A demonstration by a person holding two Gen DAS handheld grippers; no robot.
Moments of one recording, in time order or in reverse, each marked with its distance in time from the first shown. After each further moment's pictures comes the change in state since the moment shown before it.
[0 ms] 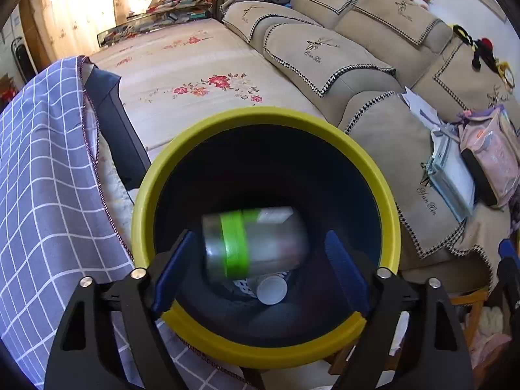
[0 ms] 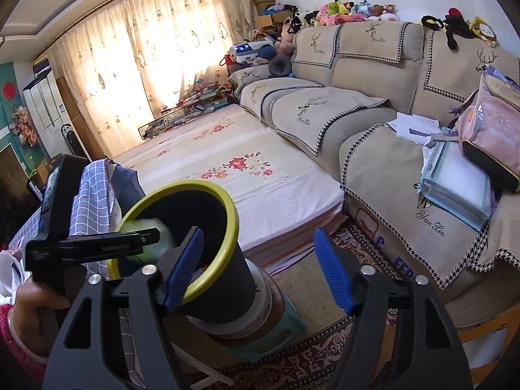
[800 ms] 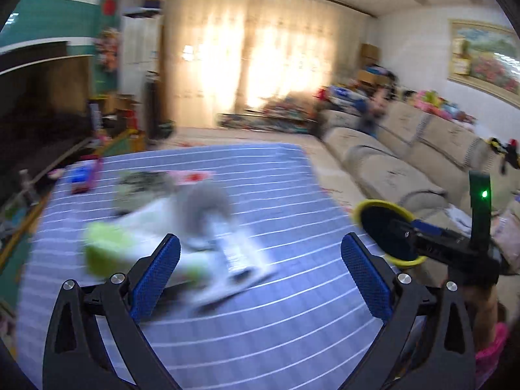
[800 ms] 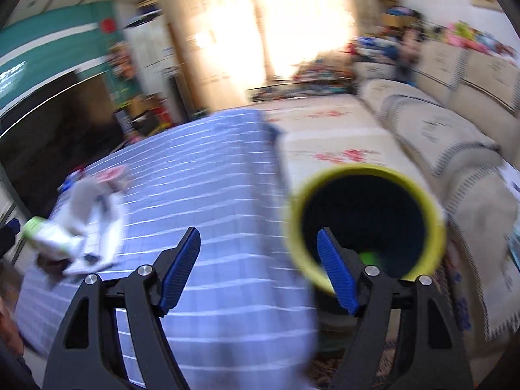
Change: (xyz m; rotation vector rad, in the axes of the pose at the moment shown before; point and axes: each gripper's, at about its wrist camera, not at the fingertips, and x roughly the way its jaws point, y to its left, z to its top) left arm -0.324 0.172 -0.263 -0.281 -0.566 0.334; right arm -0.012 0.236 -0.045 -0.366 0.123 0.462
